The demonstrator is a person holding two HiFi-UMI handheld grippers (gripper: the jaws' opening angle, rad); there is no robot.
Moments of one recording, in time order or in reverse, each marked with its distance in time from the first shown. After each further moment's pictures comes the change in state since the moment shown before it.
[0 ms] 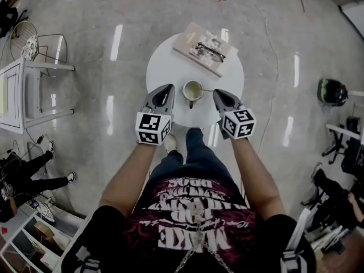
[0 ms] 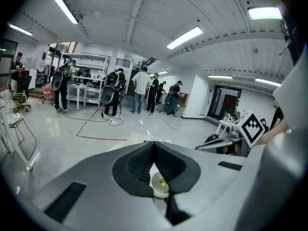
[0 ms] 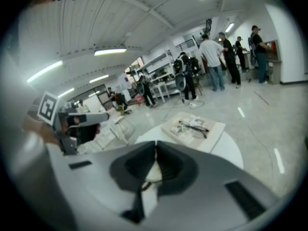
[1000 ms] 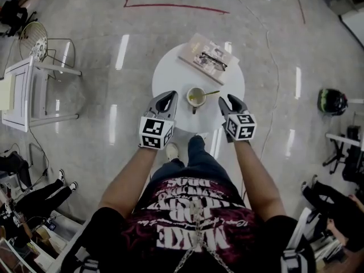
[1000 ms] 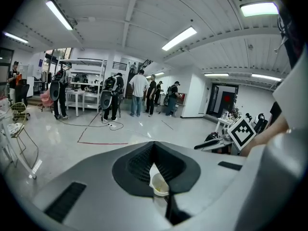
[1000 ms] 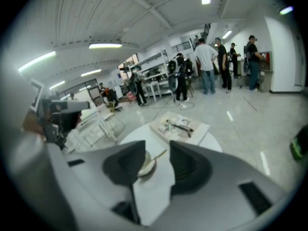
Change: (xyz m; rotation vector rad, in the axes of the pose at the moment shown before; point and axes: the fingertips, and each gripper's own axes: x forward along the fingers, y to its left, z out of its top) left arm -0.024 -0.010 0.011 0.061 -0.018 -0.001; right arm -0.013 -0.030 -0.014 -0.027 0.018 -0.127
